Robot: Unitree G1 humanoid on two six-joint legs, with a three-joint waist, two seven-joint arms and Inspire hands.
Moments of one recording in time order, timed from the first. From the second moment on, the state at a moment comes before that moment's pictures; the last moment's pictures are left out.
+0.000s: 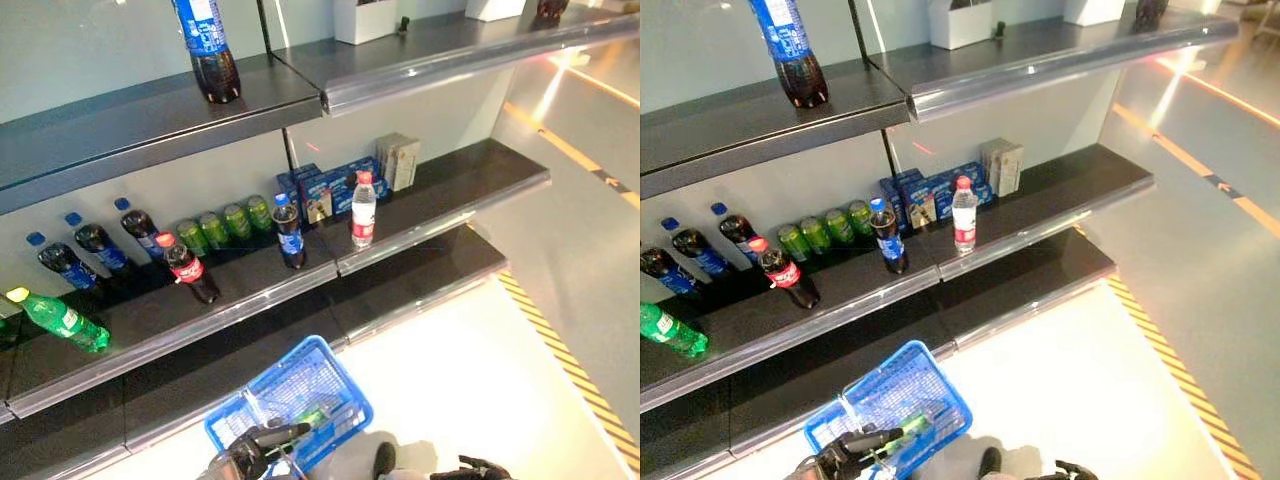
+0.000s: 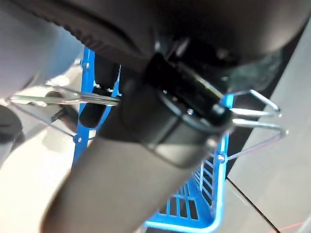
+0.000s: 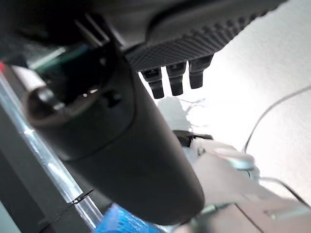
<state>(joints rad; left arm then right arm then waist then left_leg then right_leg) -0.08 0.12 0.00 1.23 -0.56 0.05 -0.22 -0.06 -0.34 0.07 1.31 0.18 0.03 0.10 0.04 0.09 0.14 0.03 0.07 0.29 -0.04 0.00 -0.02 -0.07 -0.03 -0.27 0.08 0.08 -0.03</state>
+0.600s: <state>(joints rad) -0.11 0.20 0.01 1.28 -0.58 0.10 -0.22 -0.05 -0.31 0.13 1.30 0.08 0.04 0.11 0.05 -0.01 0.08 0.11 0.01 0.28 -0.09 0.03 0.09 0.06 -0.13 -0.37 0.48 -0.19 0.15</state>
